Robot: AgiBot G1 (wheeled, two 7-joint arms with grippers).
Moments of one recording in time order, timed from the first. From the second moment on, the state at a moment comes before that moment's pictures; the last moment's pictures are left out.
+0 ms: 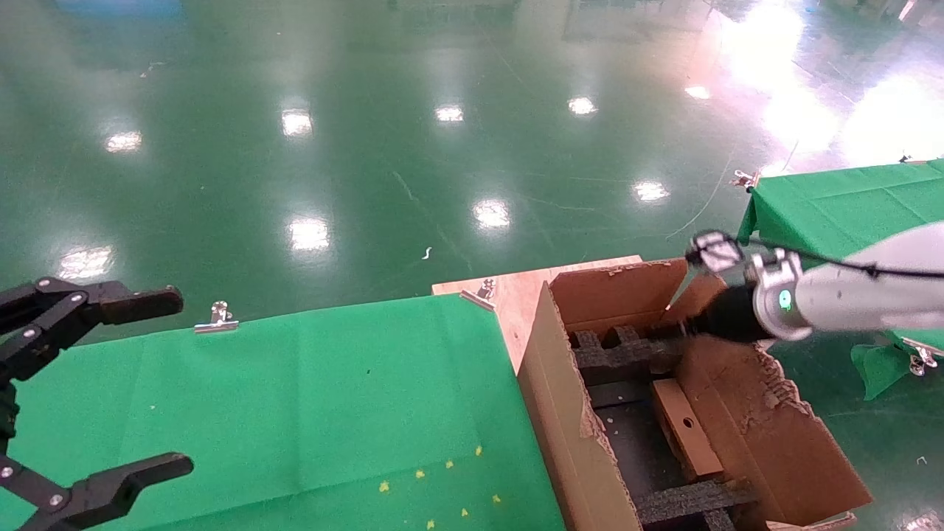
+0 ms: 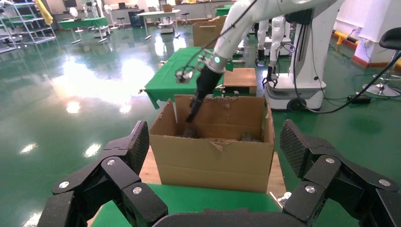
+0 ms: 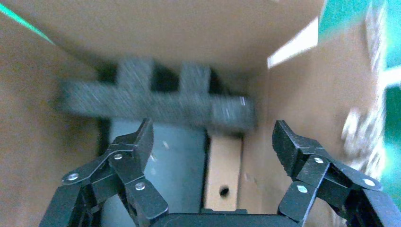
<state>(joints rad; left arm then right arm) -1.08 0.60 0.31 -1.27 0.71 1.48 -0.17 1.79 -0.67 -1.77 0.72 -1.27 -0.70 1.20</state>
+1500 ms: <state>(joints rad) -1.08 0.60 0.31 -1.27 0.71 1.48 -0.17 1.78 -0.59 -1.30 1.05 -1.08 -0.96 0.94</state>
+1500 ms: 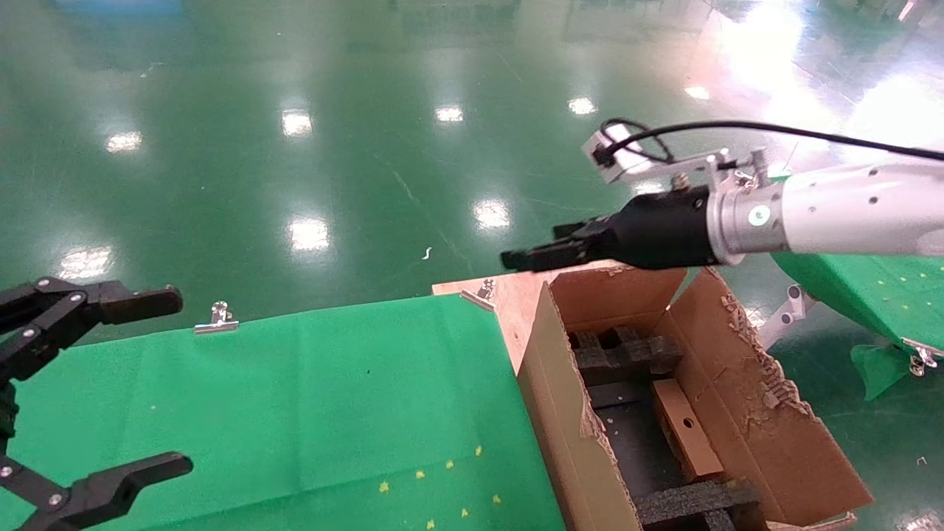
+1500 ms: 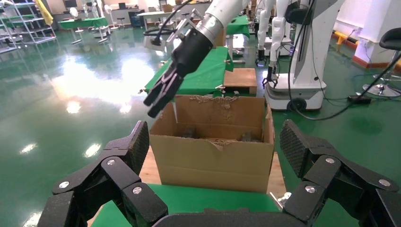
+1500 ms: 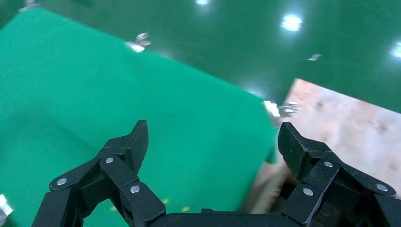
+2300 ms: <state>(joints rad) -1.08 0.60 0.31 -1.27 0.71 1.48 -0.17 1.39 -0.60 -0.75 1.18 -0.89 -1.25 0.53</state>
